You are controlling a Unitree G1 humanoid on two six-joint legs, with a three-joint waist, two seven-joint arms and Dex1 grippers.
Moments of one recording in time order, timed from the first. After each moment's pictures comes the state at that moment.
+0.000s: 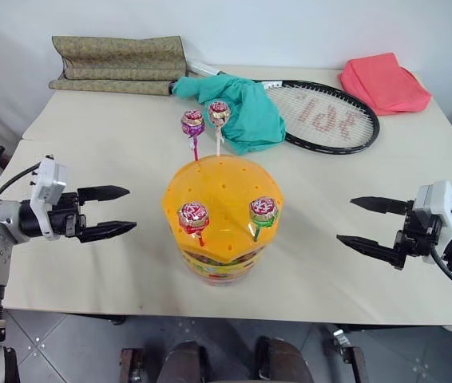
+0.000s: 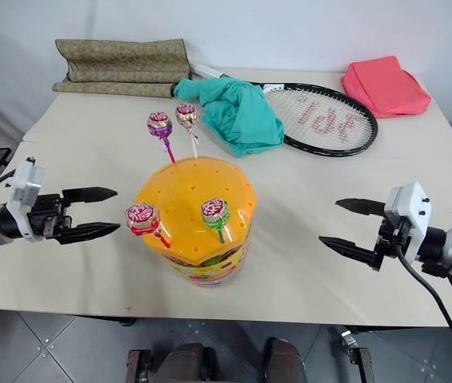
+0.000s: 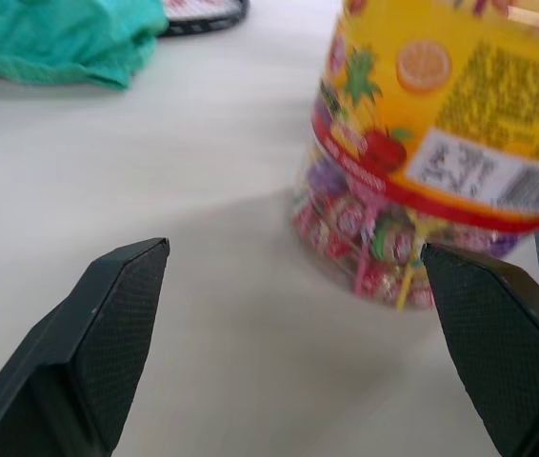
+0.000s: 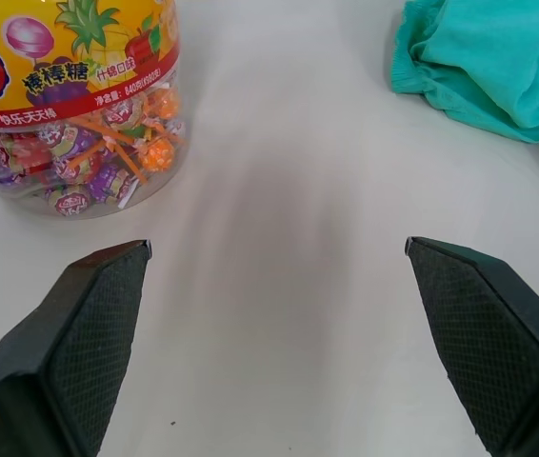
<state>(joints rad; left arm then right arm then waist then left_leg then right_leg) -0.38 0.90 0.27 0.16 -0.59 0.40 -1.33 -0.08 -0.90 -0.36 -0.22 0.61 0.37 1.15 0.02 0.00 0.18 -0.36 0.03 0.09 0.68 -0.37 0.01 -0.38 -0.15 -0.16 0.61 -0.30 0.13</state>
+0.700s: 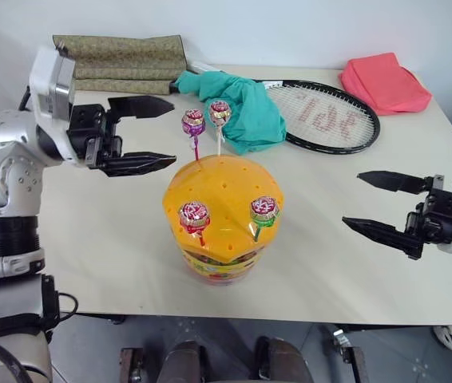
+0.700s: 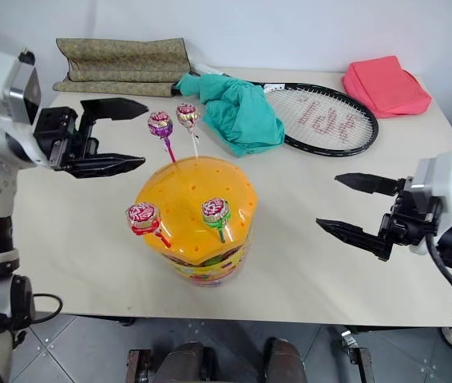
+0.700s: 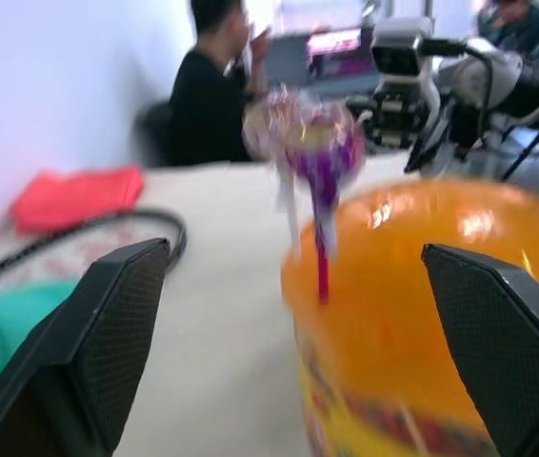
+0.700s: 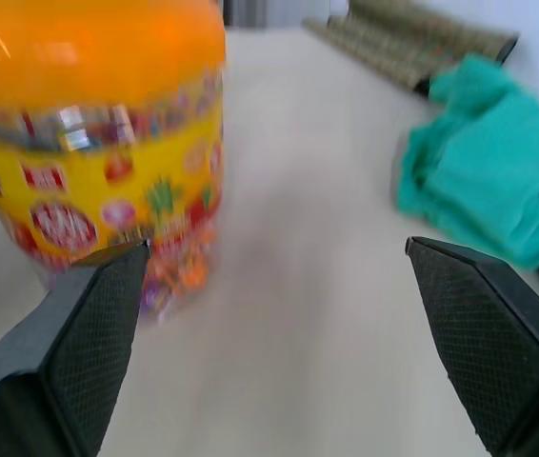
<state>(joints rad) -0.91 0.72 0.17 0.17 -0.65 0.45 -1.39 -0.11 -0.93 -0.53 -0.46 0.88 0.55 1.03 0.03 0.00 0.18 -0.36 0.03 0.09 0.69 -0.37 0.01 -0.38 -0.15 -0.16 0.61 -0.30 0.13</state>
